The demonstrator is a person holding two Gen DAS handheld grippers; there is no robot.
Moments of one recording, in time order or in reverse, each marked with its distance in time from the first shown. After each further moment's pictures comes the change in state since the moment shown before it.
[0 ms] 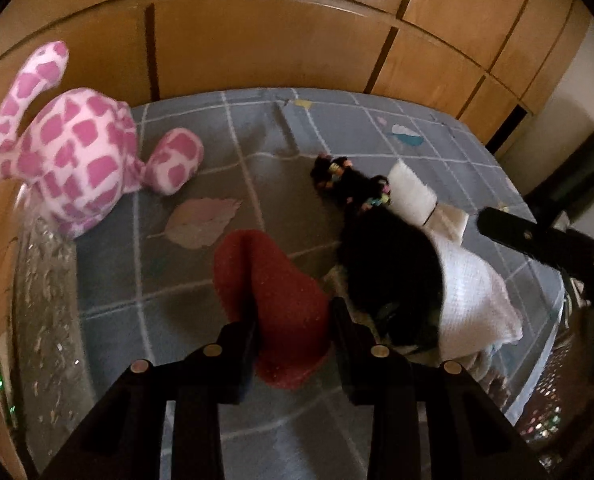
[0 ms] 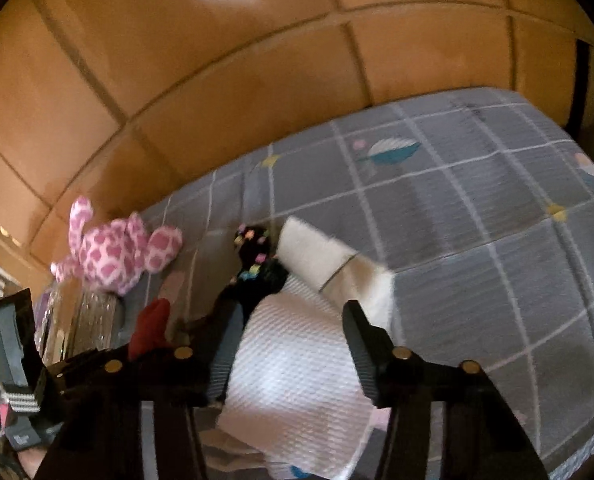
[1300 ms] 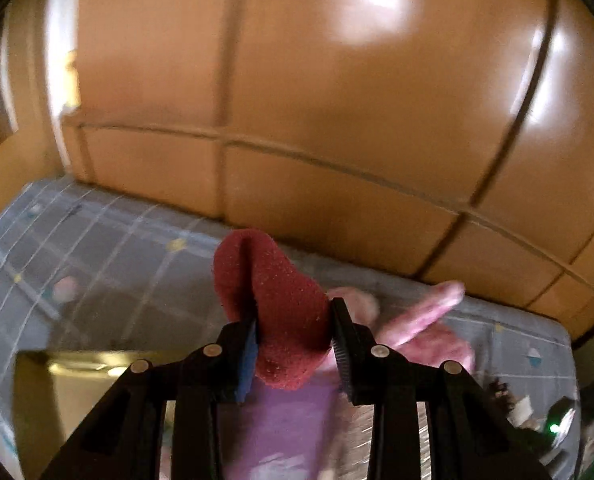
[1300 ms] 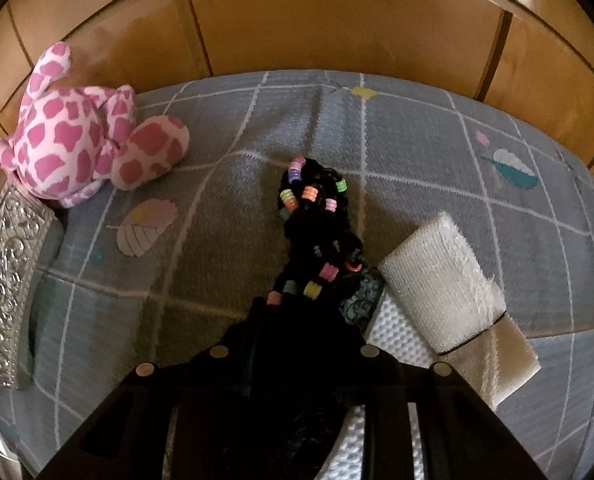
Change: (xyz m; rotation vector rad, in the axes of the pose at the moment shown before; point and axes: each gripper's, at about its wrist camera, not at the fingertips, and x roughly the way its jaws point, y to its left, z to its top) left arm -0.191 0.259 0.051 -0.458 -0.334 0.376; right arm 0.121 0.079 -0.014 -0.363 0.186 -0.157
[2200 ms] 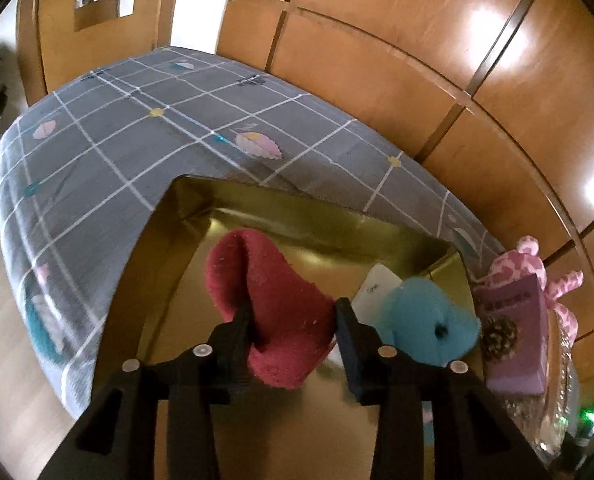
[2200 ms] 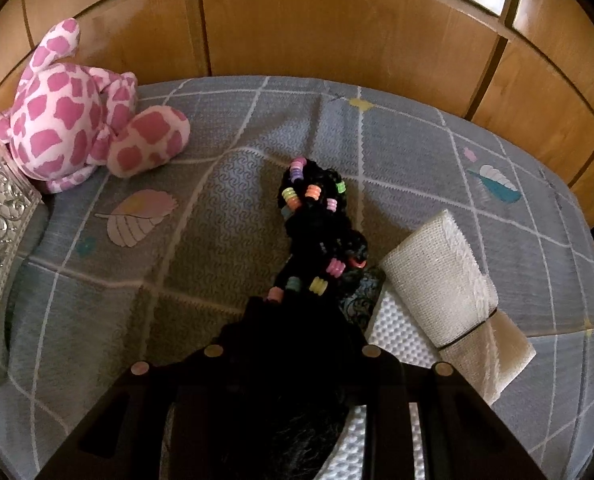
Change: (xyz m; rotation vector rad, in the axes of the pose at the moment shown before) left arm -0.017 0.237 -0.144 -0.362 0.090 0.144; right arm -0.001 0.010 -0.008 -0.043 -0.046 -0.106
